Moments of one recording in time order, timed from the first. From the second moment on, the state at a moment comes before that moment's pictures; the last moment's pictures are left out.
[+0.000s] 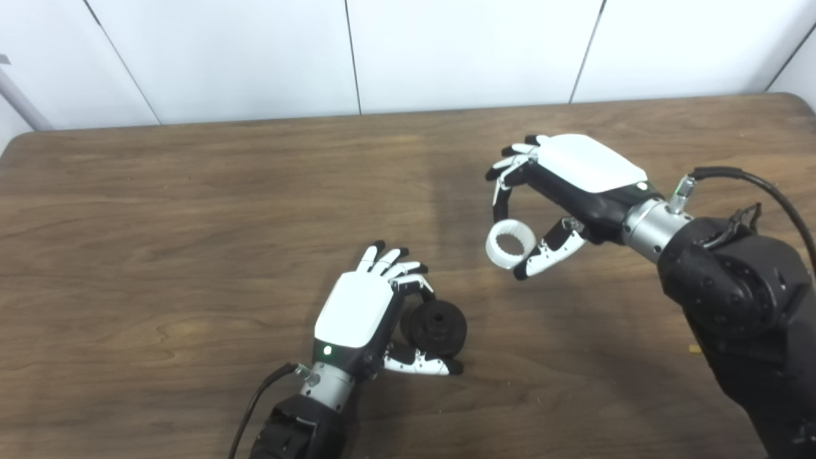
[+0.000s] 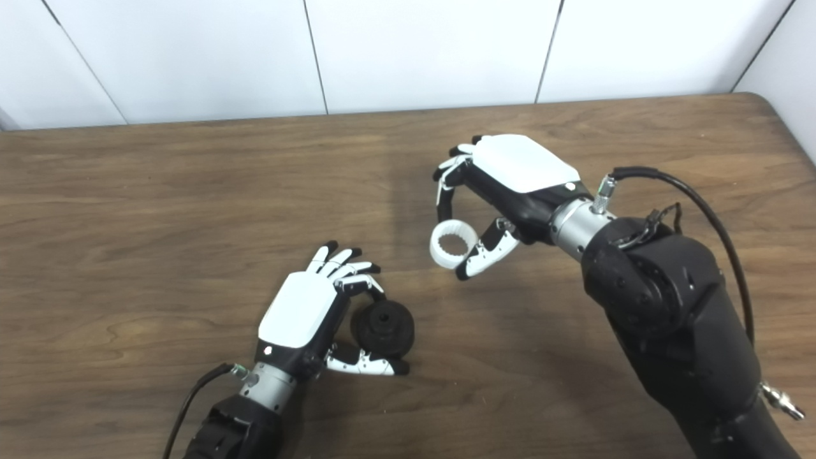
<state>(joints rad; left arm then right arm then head) 0.07 0.12 -0.45 -0.21 1.08 0.03 -0.01 -0.36 -0.42 0.26 -0.72 -0.88 0.40 0.90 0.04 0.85</state>
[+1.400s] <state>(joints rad) 0.06 0.12 -0.47 -0.20 1.10 0.05 0.00 -0.25 -0.27 0.33 -0.68 -0.93 0.27 0.91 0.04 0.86</state>
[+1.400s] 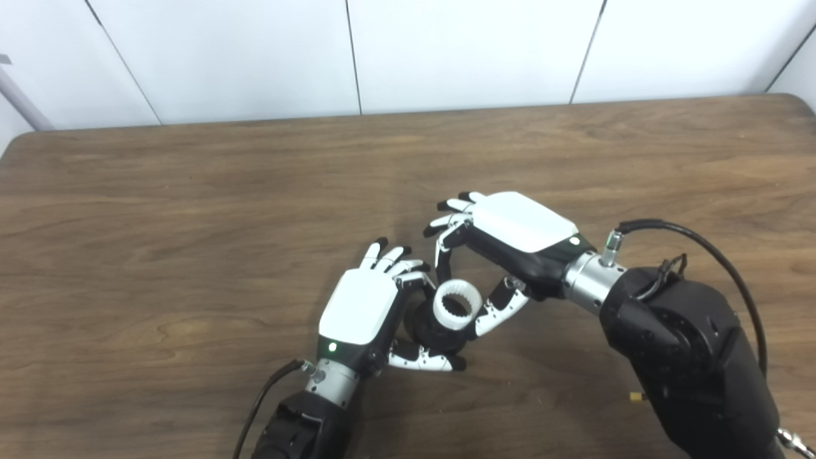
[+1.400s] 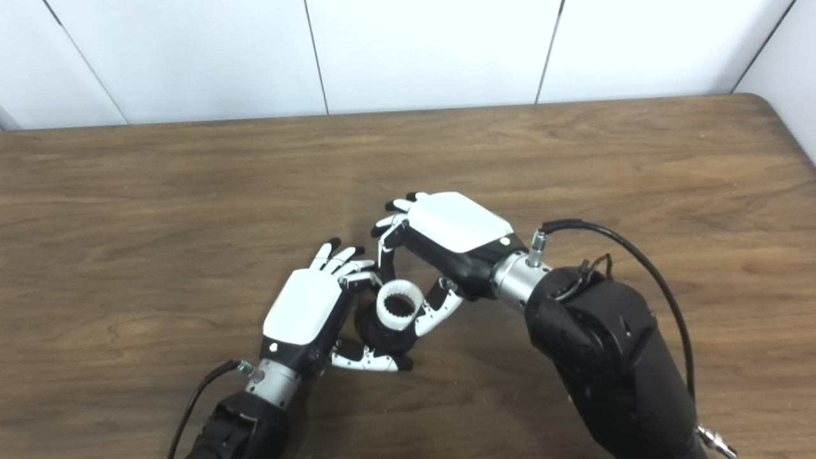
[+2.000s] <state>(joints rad) 0.06 0.12 -0.48 -0.20 1.10 0.06 -0.01 -0.25 -0.23 0.33 -0.68 -0.95 0.26 0.91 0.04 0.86</state>
